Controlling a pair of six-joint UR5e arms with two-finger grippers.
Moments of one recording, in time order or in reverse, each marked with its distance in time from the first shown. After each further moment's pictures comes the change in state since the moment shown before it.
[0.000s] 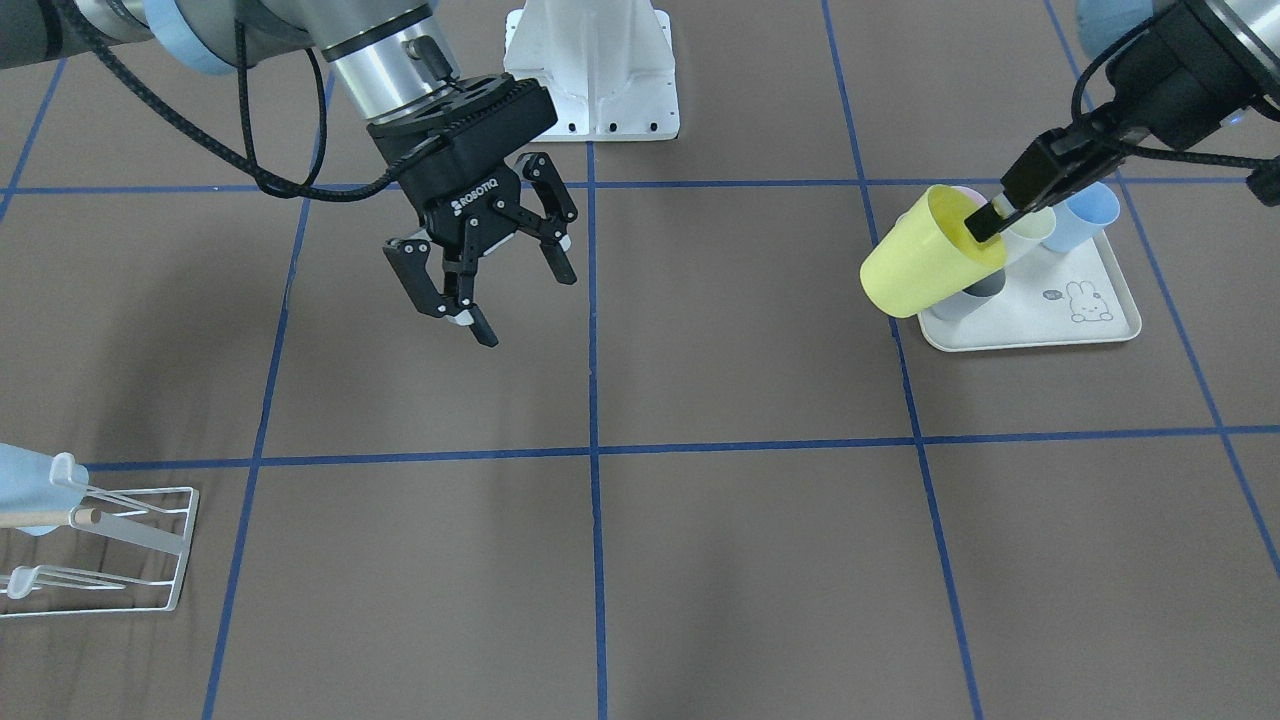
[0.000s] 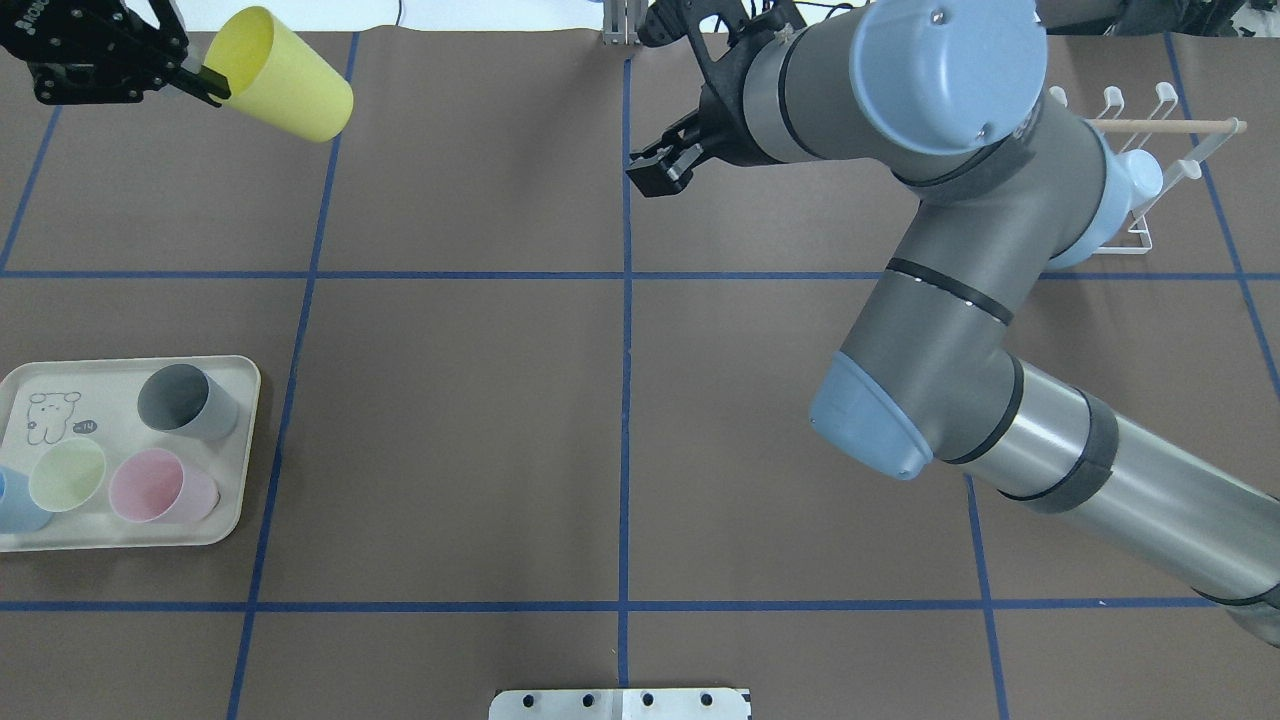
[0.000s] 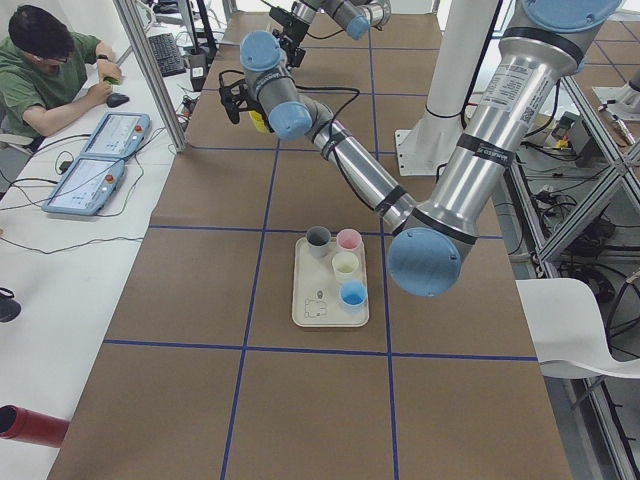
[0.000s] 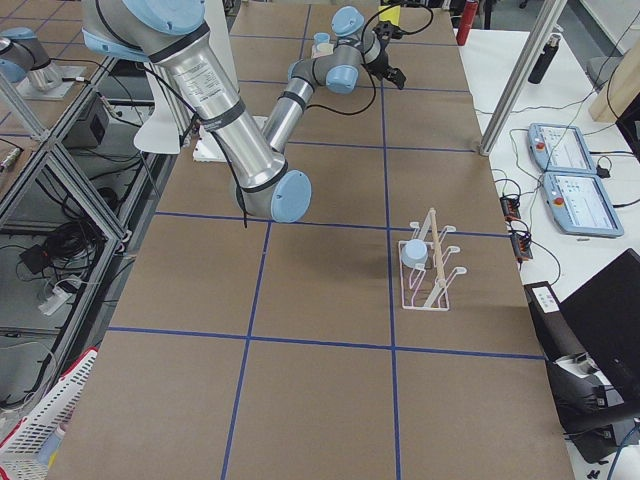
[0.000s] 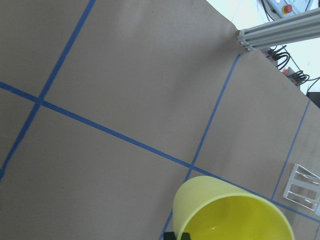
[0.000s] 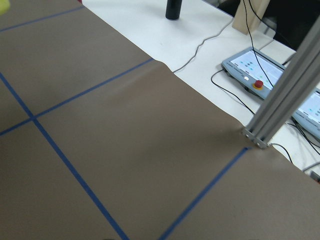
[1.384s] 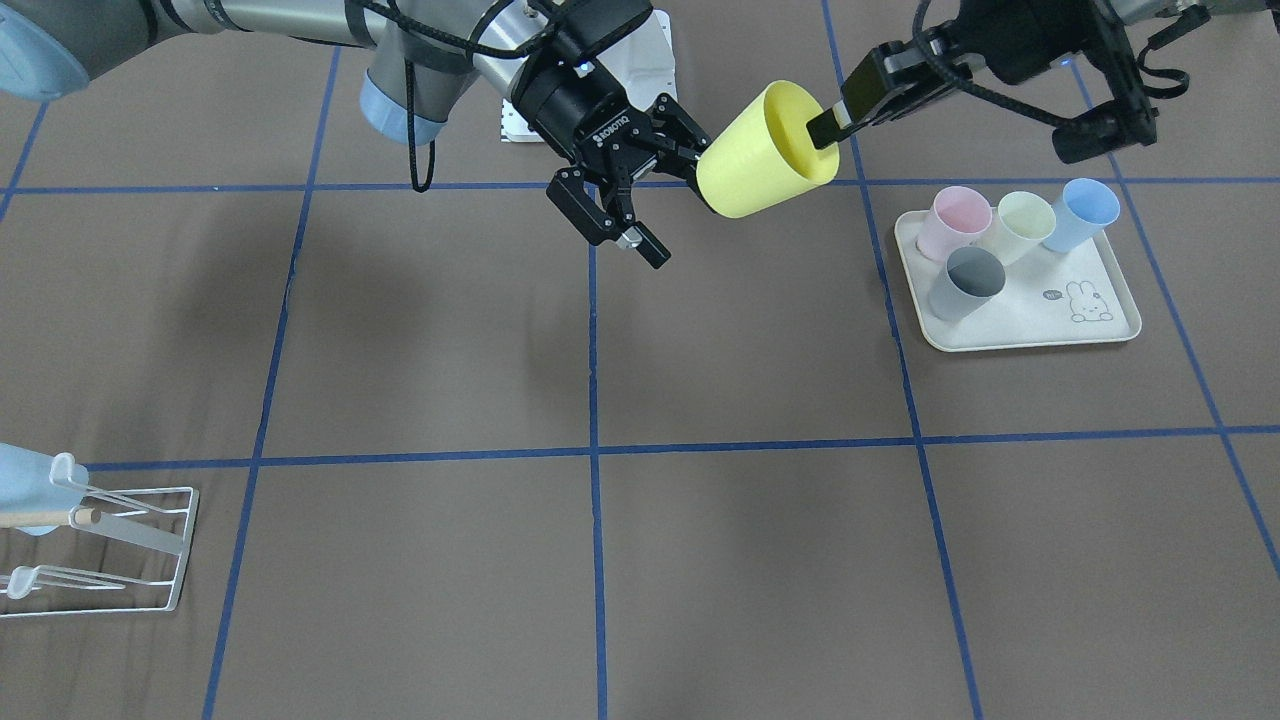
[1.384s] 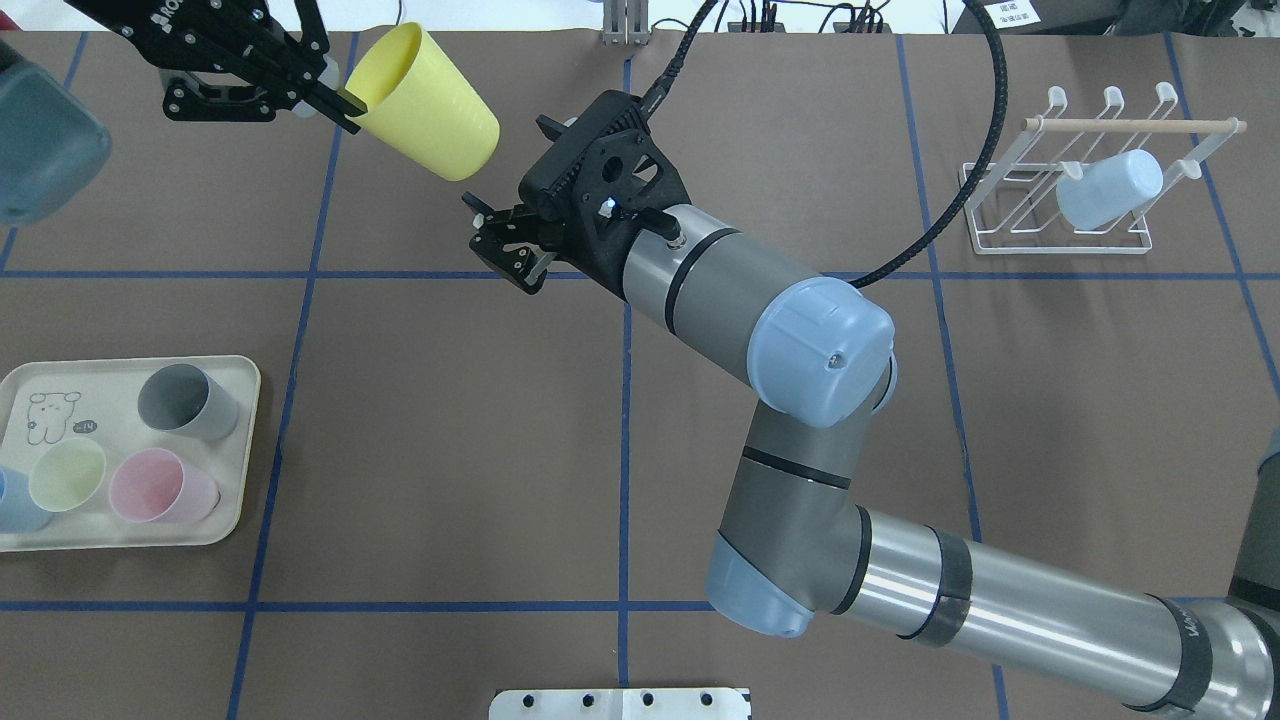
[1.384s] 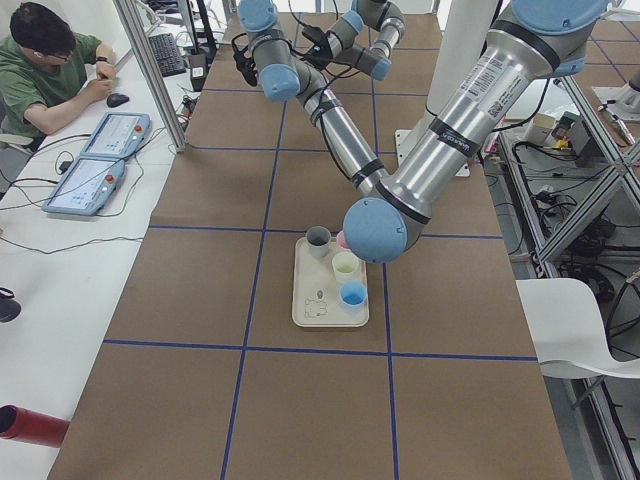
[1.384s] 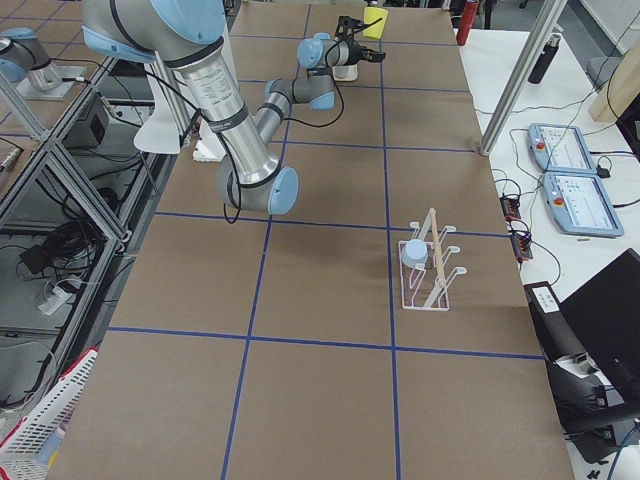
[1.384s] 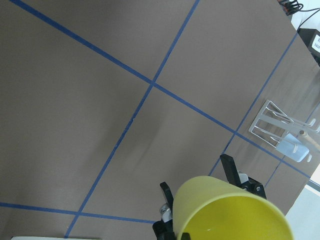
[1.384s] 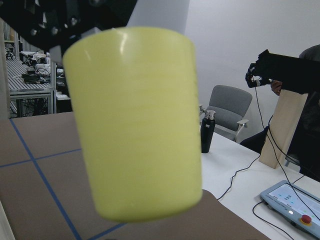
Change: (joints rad) left arm 0.091 -0.144 0.043 -0.023 -0.177 -0.200; right arm -0.238 0.029 -0.132 0.575 -0.405 -0.090
